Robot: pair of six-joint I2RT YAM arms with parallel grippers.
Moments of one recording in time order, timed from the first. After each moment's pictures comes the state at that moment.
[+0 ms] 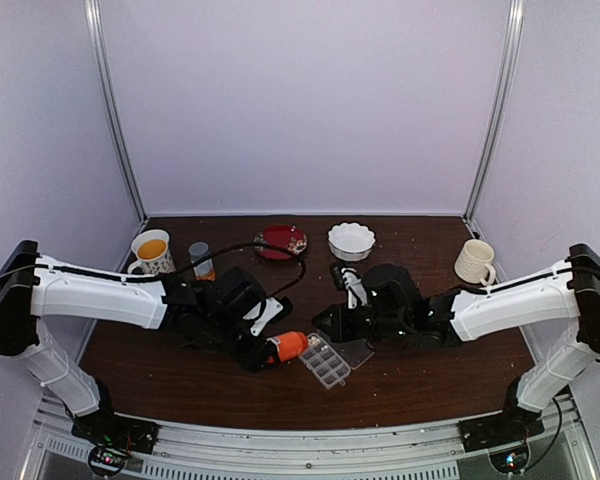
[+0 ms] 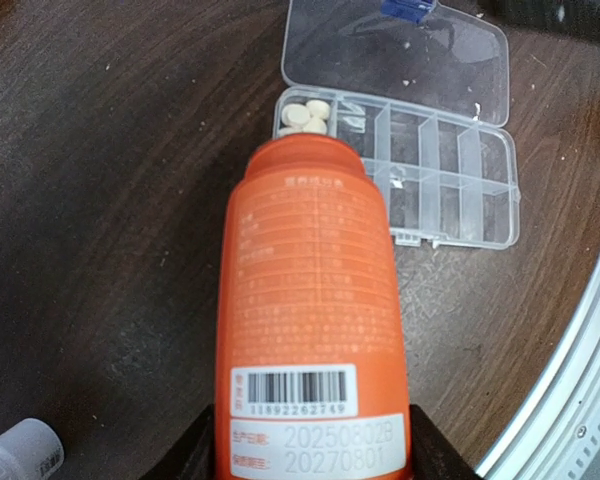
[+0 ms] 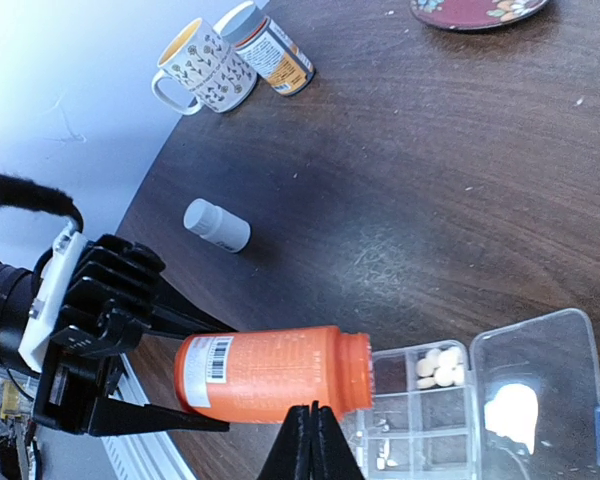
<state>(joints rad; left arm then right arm) -1.04 1.55 0.93 -0.42 0.05 -0.23 1.01 1.50 0.78 0.21 -0.04 0.69</state>
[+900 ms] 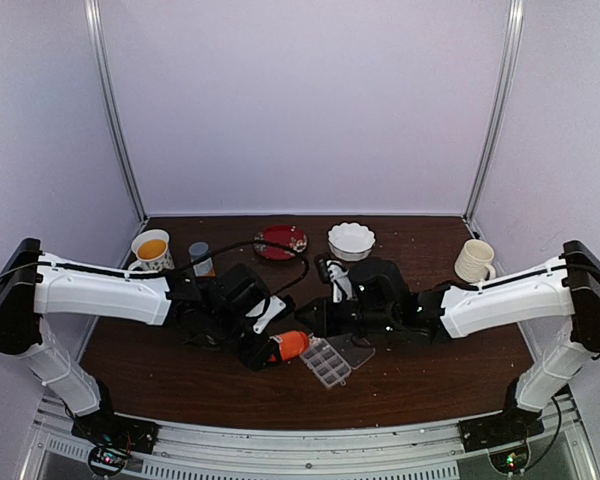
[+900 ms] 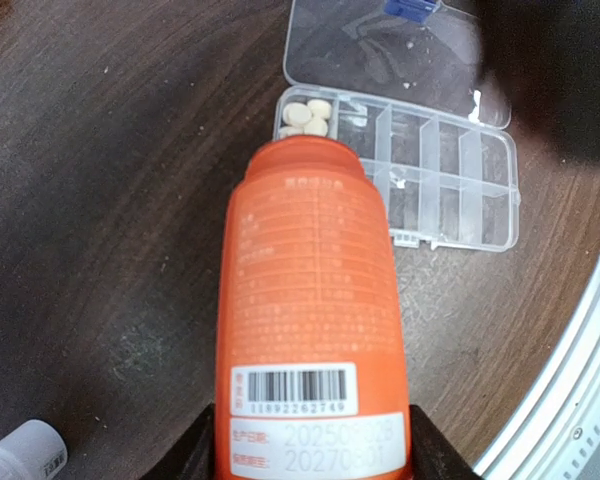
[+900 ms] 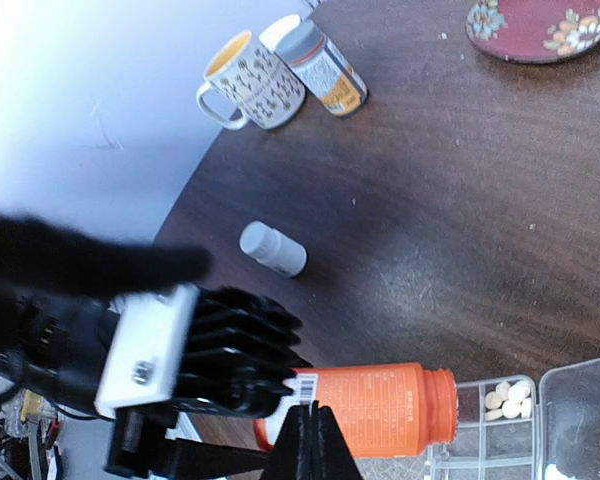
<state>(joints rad) -1.04 1.57 0.97 -0.45 0.06 -0.23 1.06 1.61 0.89 0.26 -0.05 0.73</state>
